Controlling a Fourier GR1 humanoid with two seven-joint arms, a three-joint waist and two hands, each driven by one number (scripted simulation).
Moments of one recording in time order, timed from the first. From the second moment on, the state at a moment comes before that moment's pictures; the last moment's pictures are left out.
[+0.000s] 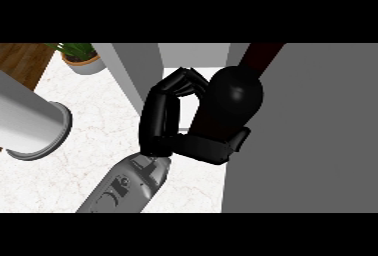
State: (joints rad) left arm -0.56 0.00 -0.46 -1.58 0.12 0.62 0.08; right arm -0.09 -0.06 0.02 -2.47 -0.13 0.15 0.66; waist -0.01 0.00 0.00
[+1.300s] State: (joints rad) left arm -0.54 0.00 -0.47 -1.22 0.28 0.65 -0.31; right arm -0.08 -0.06 0.02 -2.47 -0.13 0.15 0.64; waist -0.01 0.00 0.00
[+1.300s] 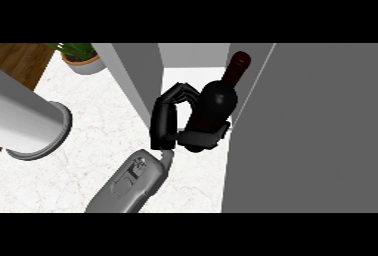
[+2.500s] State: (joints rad) left arm -0.74 0.00 -0.28 -0.87 0.40 0.54 -0.40; right arm -0.09 -0.06 0.02 -2.47 -0.13 0.15 0.65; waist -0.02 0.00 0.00
